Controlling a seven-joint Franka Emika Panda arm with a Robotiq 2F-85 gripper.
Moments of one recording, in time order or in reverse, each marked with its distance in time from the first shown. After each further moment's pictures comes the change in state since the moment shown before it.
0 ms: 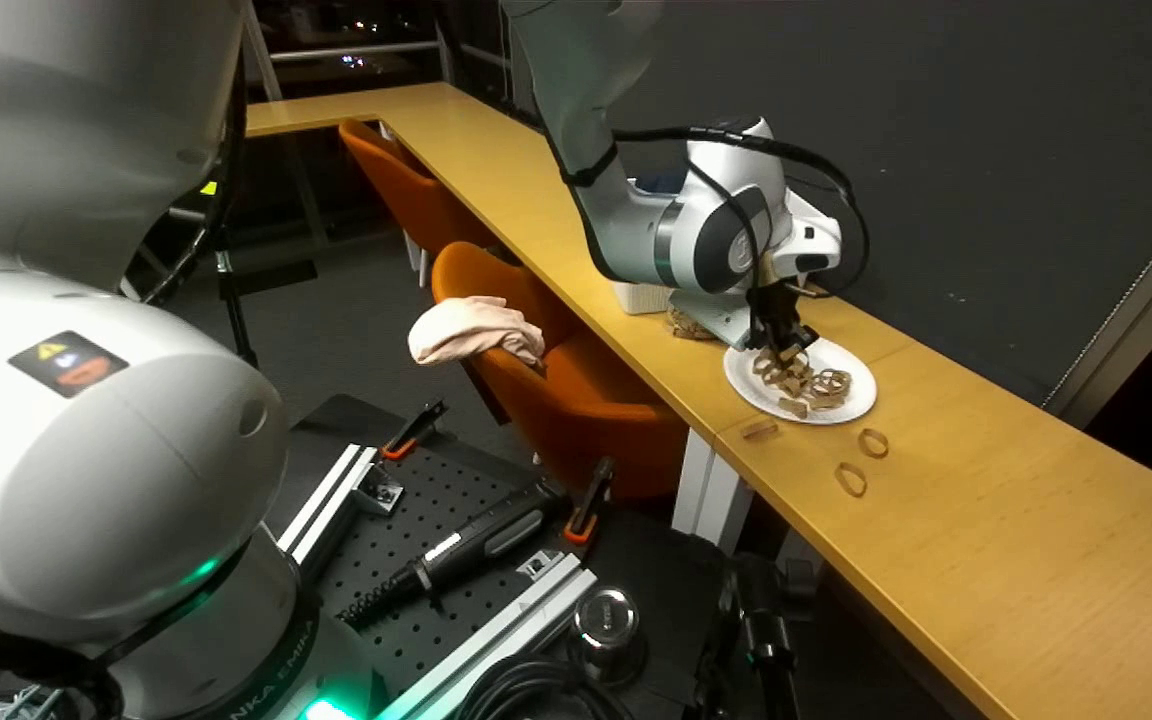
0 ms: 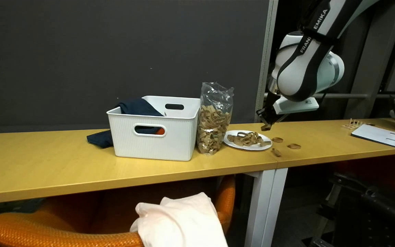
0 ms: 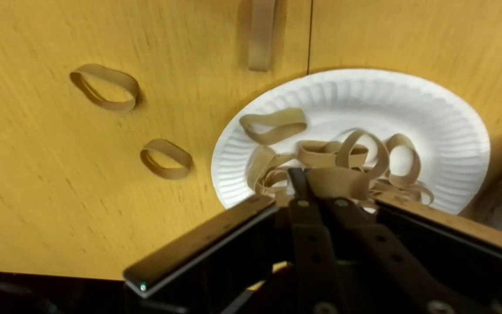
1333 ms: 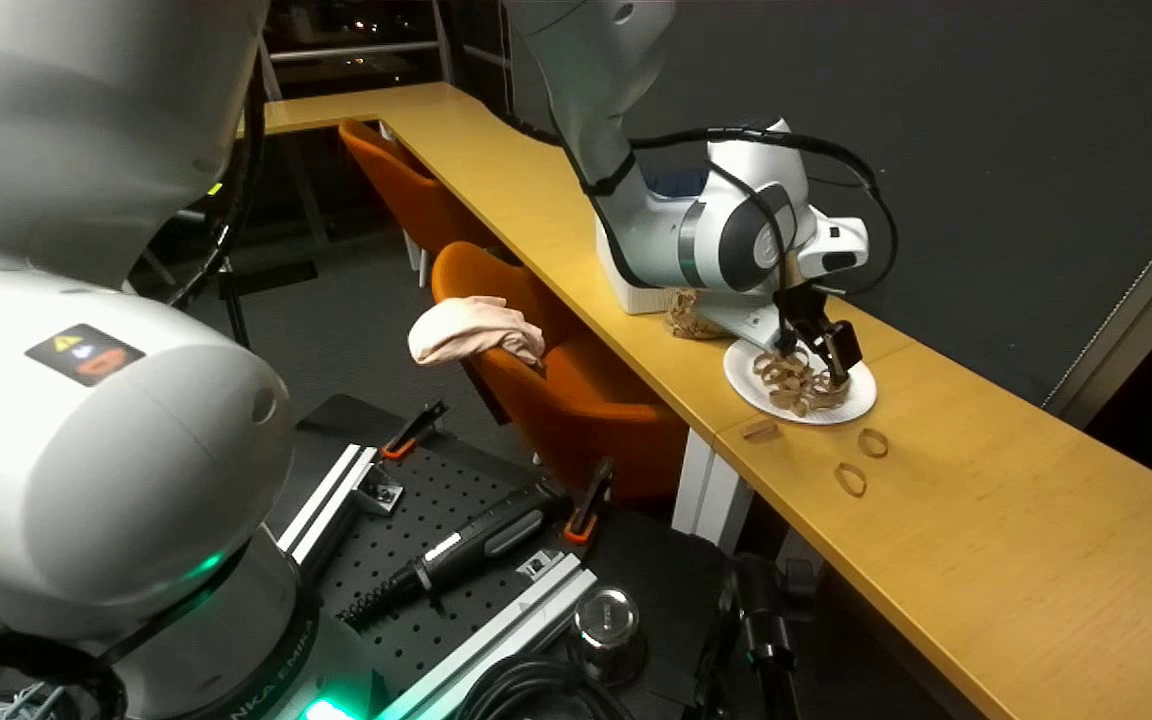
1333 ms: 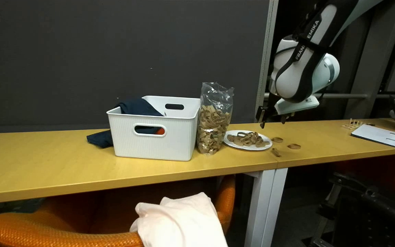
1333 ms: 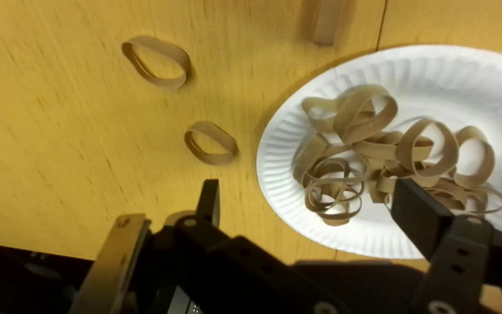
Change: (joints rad) arm 0.052 0.066 -0.100 0.065 -0.003 -0.061 -0.008
